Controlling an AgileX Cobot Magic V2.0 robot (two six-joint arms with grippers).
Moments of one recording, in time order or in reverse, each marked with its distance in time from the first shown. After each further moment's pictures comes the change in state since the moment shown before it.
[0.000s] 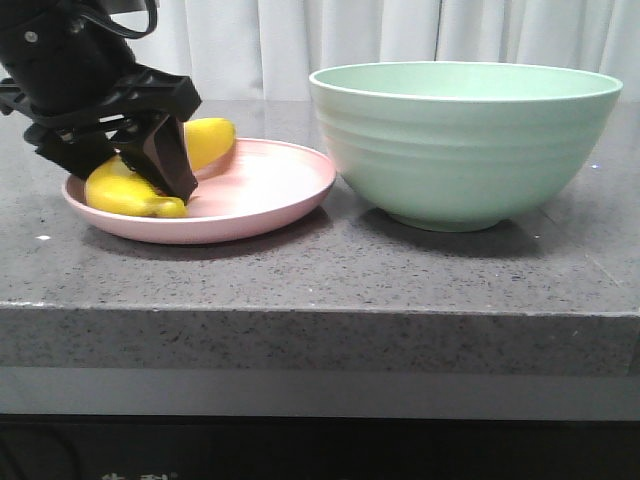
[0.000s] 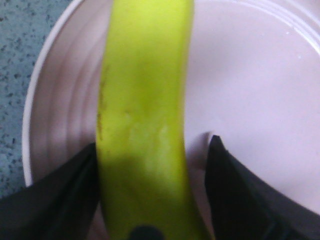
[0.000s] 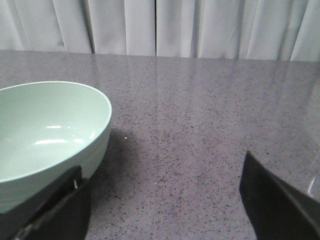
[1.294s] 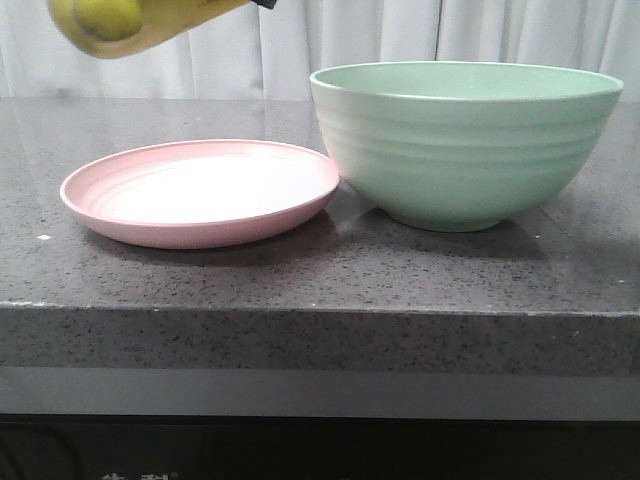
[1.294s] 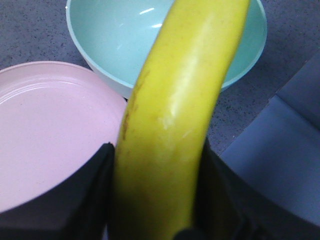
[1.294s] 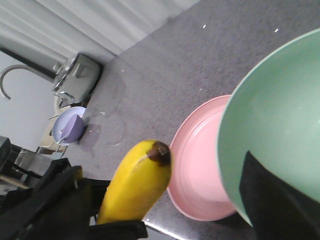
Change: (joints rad) left arm -0.362 -0.401 0.036 0.007 0.053 0.001; right arm 0.304 0.634 -0.410 1.212 0.152 -0.398
